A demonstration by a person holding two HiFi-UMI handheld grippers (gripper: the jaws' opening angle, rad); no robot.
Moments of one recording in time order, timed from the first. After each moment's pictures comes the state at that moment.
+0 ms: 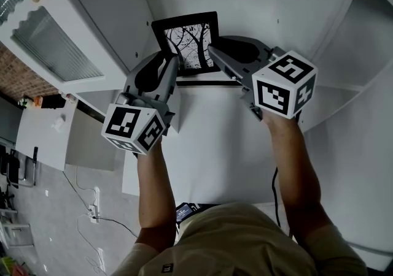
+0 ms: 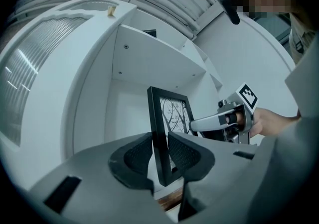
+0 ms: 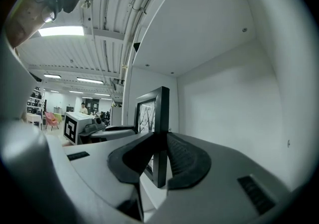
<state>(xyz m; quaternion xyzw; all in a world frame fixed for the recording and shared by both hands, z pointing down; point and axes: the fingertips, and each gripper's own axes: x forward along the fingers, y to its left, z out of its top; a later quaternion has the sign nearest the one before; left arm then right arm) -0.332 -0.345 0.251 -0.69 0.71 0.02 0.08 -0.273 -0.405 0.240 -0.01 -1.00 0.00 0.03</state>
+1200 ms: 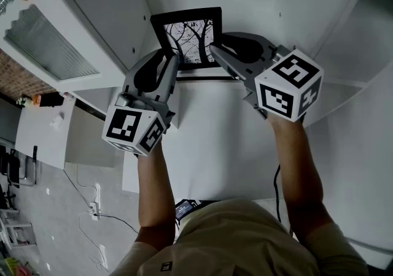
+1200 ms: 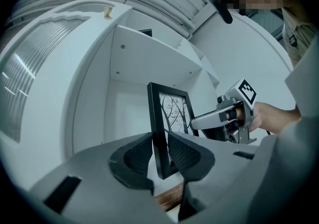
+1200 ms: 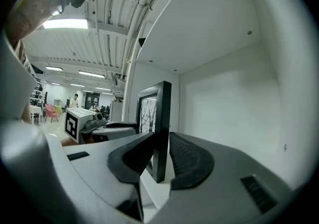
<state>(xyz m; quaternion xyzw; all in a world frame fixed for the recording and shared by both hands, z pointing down) -0.334 -0.344 0.258 -0.70 0.71 0.01 0.09 -0.273 -0.402 0.246 -0.01 -1.00 -0.03 0.04</state>
